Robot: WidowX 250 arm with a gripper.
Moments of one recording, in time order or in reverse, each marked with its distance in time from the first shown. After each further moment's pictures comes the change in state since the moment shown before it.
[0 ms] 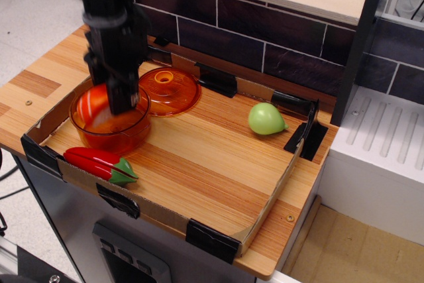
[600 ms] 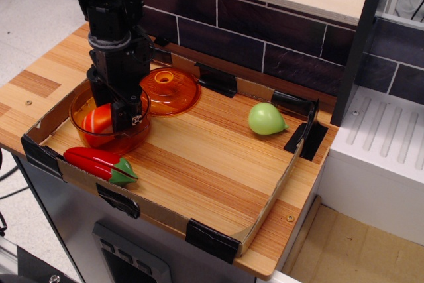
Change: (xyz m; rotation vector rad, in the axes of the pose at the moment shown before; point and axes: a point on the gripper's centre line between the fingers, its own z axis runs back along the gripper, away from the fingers) arm -0.004 -0.011 -0.039 -0.007 0.055 -0.079
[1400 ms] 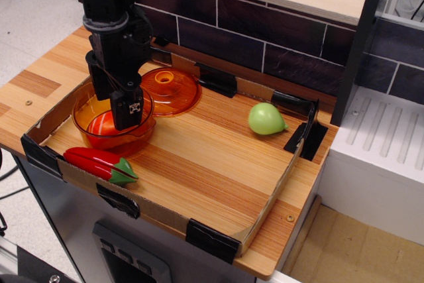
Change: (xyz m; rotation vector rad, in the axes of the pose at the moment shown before) arm -0.003 -0.009 0.024 -0.021 -0.032 -0.042
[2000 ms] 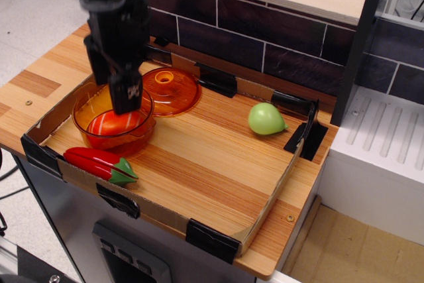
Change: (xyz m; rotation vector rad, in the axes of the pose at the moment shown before) arm 0.003 0.002 0.011 0.009 -0.019 -0.026
